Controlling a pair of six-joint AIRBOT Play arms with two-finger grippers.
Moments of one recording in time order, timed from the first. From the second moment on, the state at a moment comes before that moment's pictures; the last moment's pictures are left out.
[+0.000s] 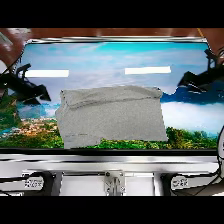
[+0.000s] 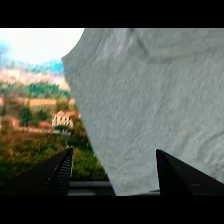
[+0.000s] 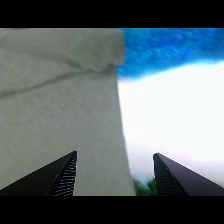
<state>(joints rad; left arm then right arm) 0.17 -1.44 1.43 1.33 -1.53 -1.54 -0.35 -1.59 1.69 -1.25 1.47 1.43</state>
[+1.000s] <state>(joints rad) 0.28 -1.31 0.62 0.96 -1.10 -1.34 -0.51 -1.54 1.48 -1.08 1.70 1.33</state>
